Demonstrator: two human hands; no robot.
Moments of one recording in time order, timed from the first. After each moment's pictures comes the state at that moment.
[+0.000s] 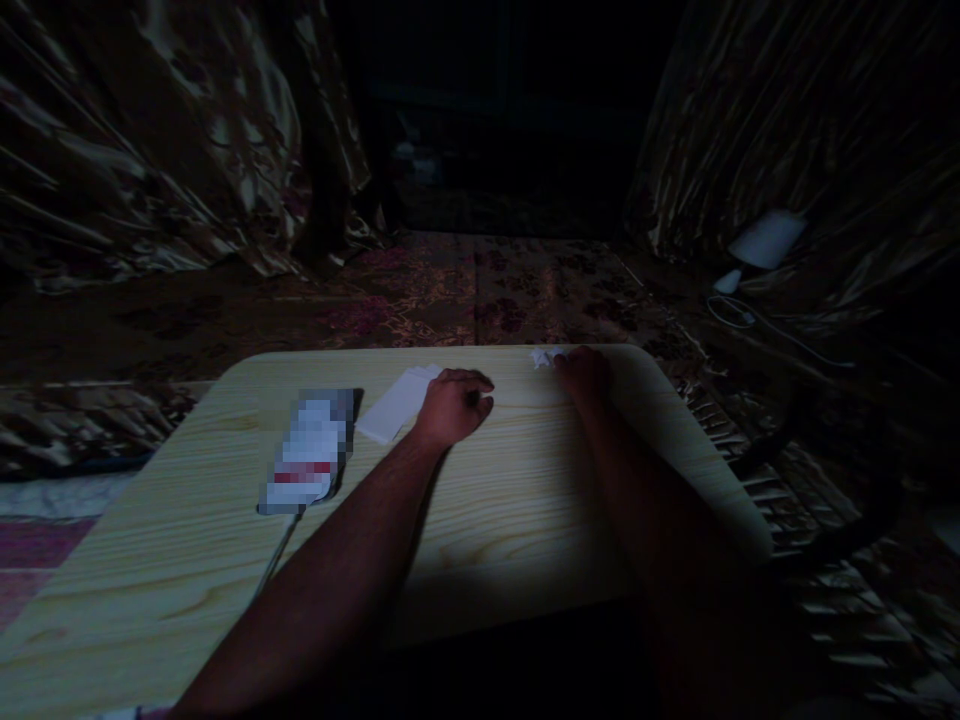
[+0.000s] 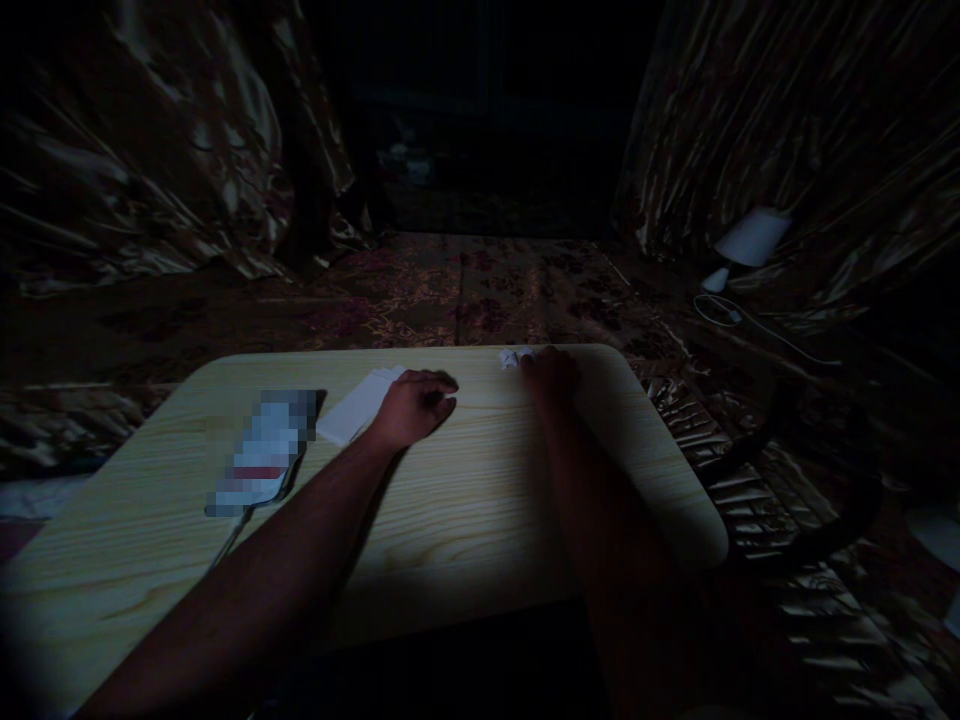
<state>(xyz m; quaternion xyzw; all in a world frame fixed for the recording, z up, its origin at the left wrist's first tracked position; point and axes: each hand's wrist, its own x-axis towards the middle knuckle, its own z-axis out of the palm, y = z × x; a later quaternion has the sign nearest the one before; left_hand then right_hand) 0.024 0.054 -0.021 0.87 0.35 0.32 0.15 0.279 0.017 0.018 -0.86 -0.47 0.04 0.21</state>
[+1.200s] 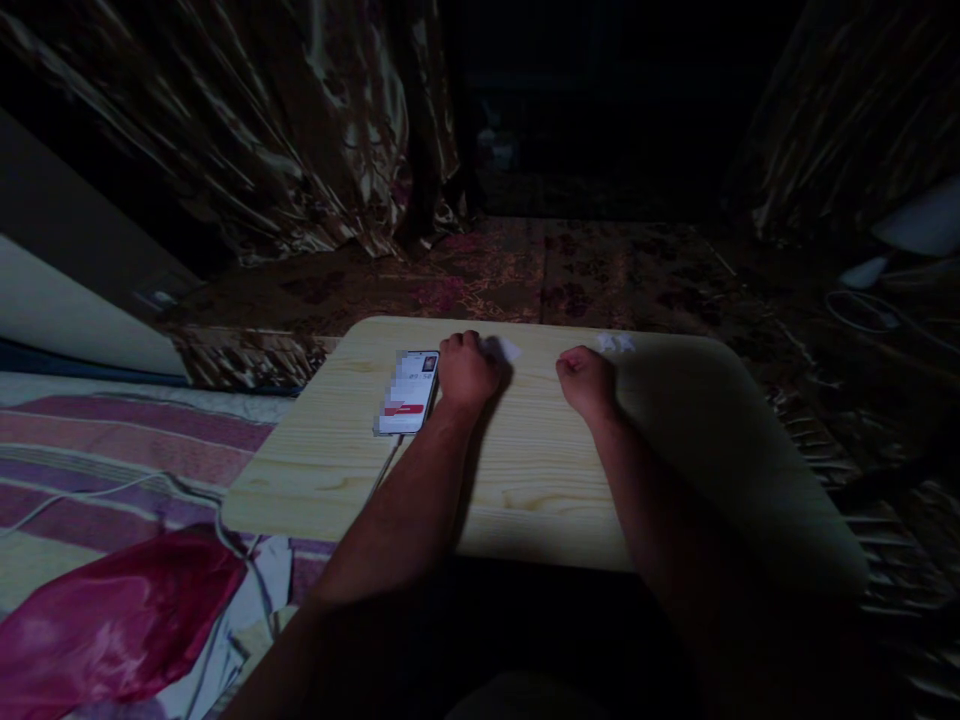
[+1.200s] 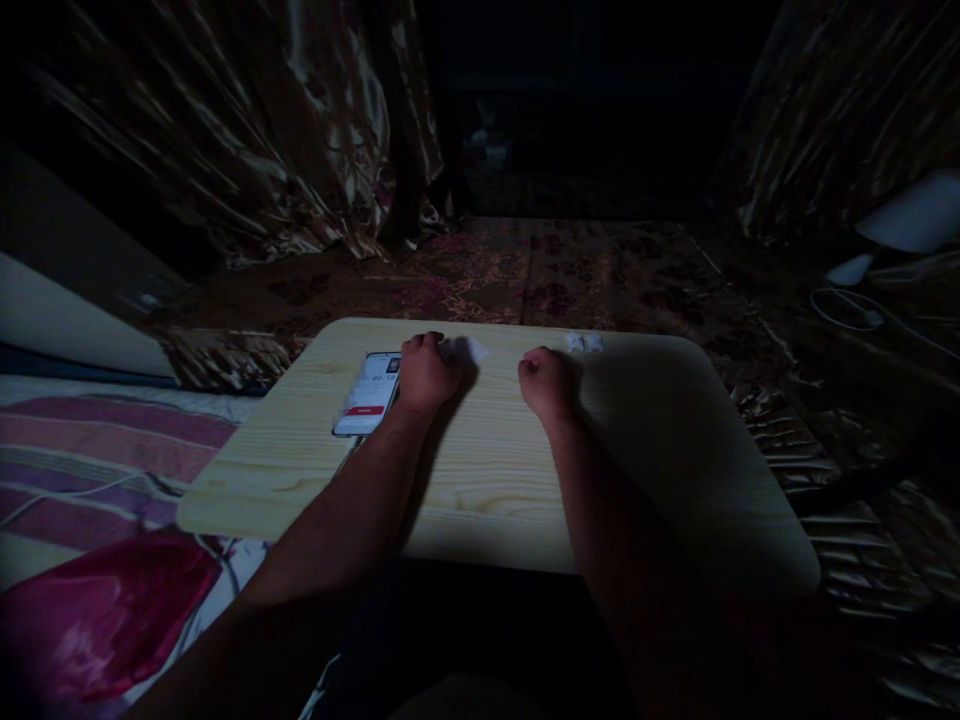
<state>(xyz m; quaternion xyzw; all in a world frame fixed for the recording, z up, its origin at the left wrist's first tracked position) -0.032 0.036 0.005 0.72 0.65 0.27 -0.03 0.176 0.001 -0.013 -0.70 -0.57 0.13 0.41</state>
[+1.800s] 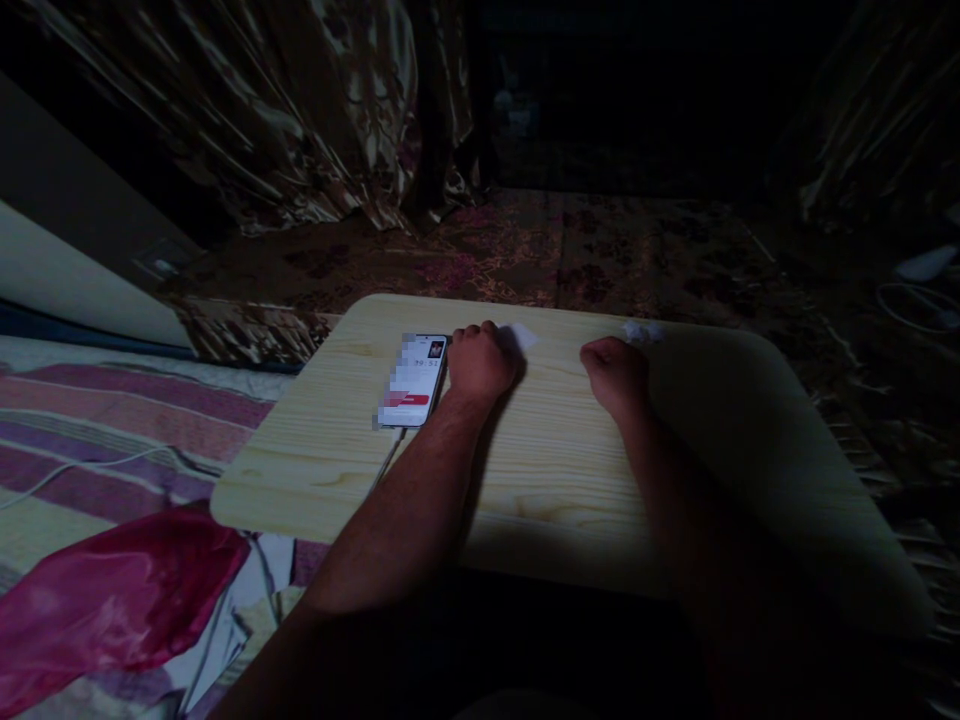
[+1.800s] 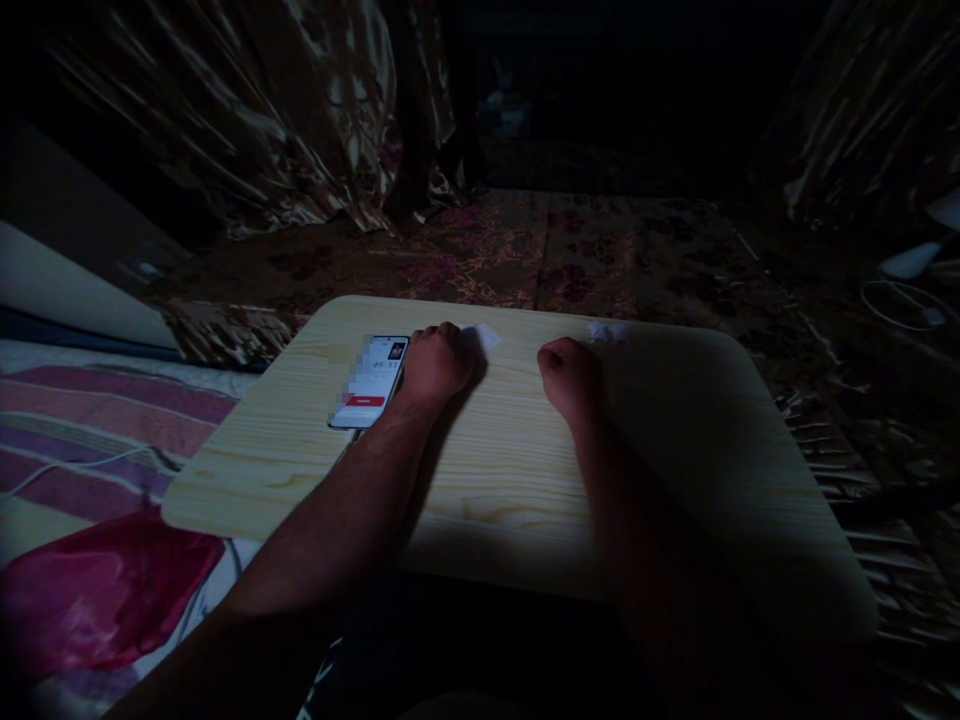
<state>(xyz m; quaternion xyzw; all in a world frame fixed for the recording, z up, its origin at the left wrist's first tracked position) -0.029 0.035 0.008 0.72 0.67 0.18 0.01 0.183 0.001 -0.010 -0.71 -0.56 0.17 0.39</state>
